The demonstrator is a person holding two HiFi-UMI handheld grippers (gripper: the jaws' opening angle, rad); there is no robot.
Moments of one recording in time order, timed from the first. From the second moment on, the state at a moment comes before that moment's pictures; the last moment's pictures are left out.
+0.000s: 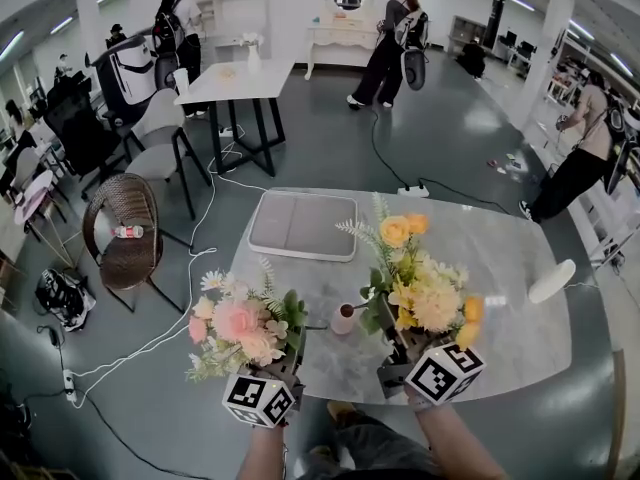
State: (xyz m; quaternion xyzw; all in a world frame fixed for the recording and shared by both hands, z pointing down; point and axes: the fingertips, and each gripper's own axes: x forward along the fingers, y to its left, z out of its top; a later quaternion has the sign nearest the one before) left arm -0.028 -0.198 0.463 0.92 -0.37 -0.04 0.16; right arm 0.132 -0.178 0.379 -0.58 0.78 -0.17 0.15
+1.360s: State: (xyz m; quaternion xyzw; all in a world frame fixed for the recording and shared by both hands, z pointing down) left arm -0.037 -0.209 0.487 0.91 -0.40 0.00 0.14; right arm 0.112 -0.209 0.471 -0.55 0.79 -0.24 0.10
